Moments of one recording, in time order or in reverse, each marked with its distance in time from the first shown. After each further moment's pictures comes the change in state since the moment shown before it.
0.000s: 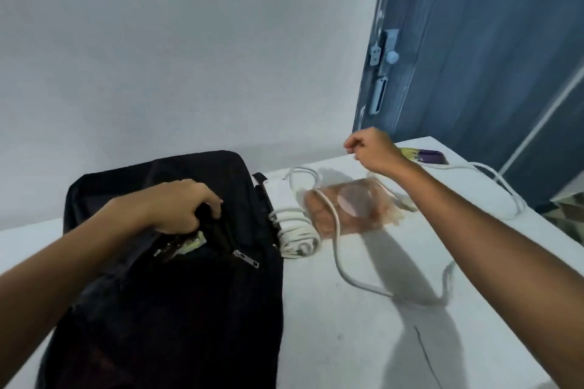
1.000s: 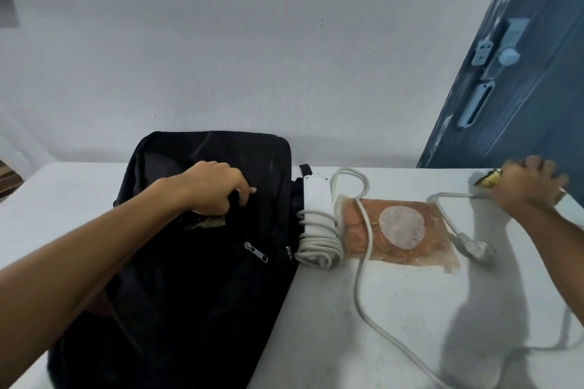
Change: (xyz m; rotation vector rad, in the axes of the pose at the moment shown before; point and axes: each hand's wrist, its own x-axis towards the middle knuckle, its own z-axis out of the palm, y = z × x) left_hand 0.013 0.026 0.010 0.069 0.048 -0.294; right_hand 0.114 0.187 -0.027 -0.916 0.194 0.200
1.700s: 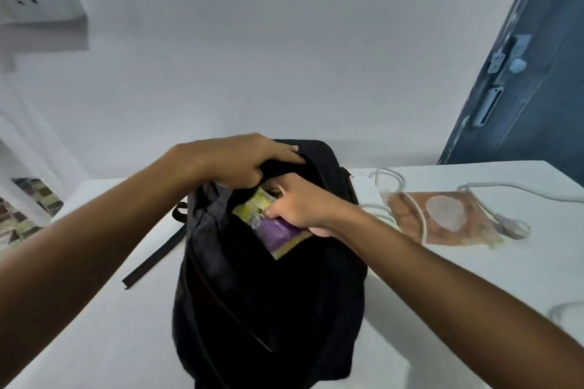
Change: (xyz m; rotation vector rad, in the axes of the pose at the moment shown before) left_hand -0.082 -0.055 -0.051 -0.246 0.130 0.318; right_hand -0.303 -0.294 -0.224 1.170 -0.766 -0.730
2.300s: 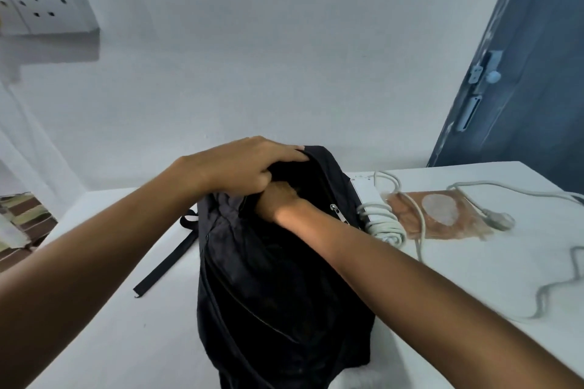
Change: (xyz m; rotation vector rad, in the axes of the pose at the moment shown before) left_hand -0.036 -0.017 0.002 -0.007 0.154 0.112; right_hand 0.034 -0.036 0.052 -0.752 0.031 0.125
